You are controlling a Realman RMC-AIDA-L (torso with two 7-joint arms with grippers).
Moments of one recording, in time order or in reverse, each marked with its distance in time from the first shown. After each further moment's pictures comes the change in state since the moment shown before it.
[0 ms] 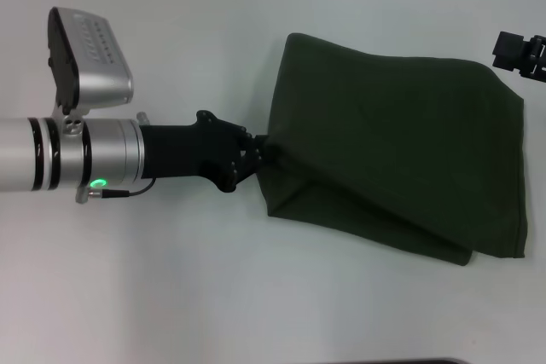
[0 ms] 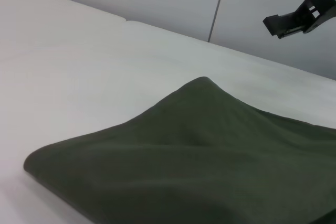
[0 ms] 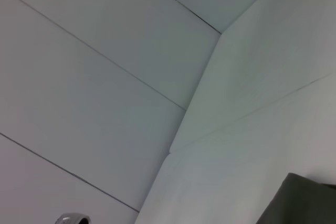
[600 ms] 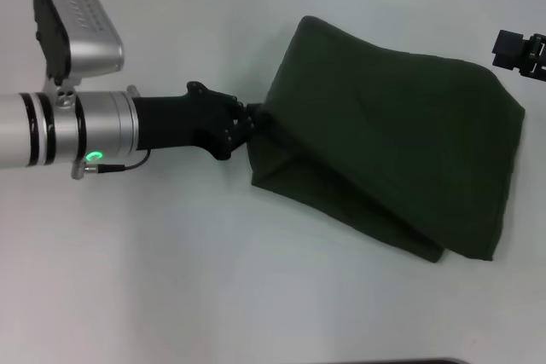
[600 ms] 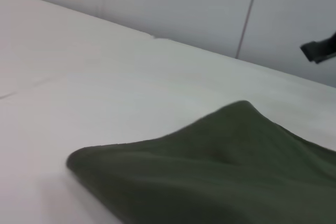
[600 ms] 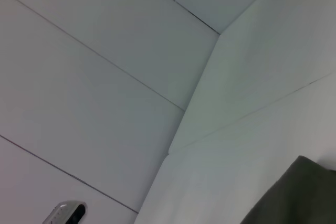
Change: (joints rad) left arm -0.035 0.004 -0.055 0.001 0.000 -0.033 -0.023; right arm 0.002 0.000 0.000 0.000 0.000 0.005 0.004
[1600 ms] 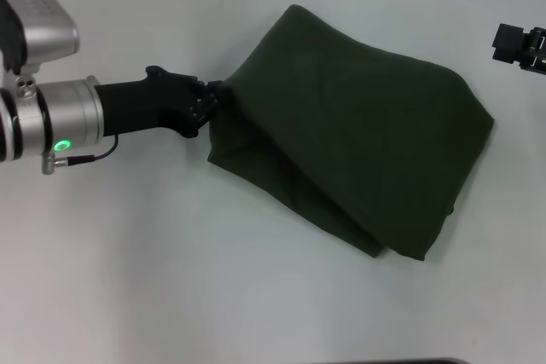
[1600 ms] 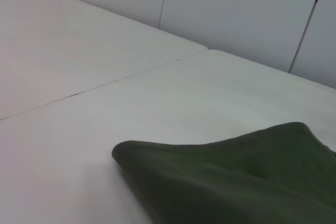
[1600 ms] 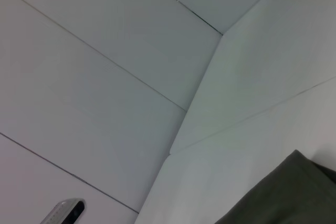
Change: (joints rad) left arm 0.028 0.015 -0.089 0.008 -0.001 -0.032 -0.025; right arm 0.012 -0.006 0.000 0.000 0.000 -0.001 0.001
